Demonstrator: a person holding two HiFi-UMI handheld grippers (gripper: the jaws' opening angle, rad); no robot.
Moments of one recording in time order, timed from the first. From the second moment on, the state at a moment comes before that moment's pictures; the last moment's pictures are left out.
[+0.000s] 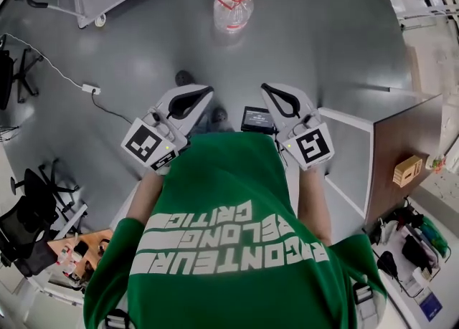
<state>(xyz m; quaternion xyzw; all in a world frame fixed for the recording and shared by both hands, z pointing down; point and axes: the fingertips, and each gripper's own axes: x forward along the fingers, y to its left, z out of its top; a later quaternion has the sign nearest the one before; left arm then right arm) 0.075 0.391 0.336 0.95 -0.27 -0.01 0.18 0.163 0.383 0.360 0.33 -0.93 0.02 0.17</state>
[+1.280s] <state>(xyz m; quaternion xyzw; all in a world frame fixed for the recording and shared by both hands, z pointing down) -0.078 0.151 0.359 0.92 -0.33 -0.03 0.21 0.088 0.179 0.372 0.27 -0.91 0.00 0.31</state>
